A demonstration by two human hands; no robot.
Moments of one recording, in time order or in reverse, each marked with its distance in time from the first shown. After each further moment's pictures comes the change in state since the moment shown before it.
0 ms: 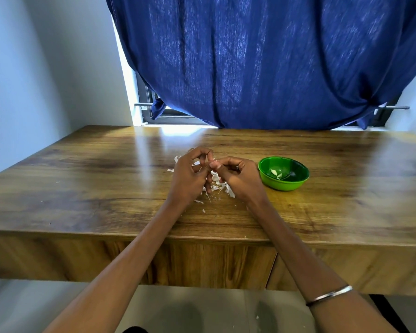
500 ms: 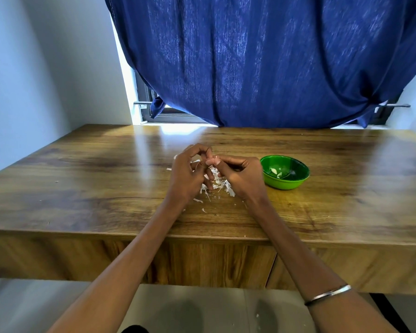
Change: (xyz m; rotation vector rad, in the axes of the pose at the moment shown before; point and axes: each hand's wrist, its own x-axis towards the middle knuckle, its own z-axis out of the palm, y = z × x) left_hand 0.003 0.001 -0.002 -0.007 0.039 0.030; right_hand 0.002 0.007 0.001 -0.051 0.137 -0.053
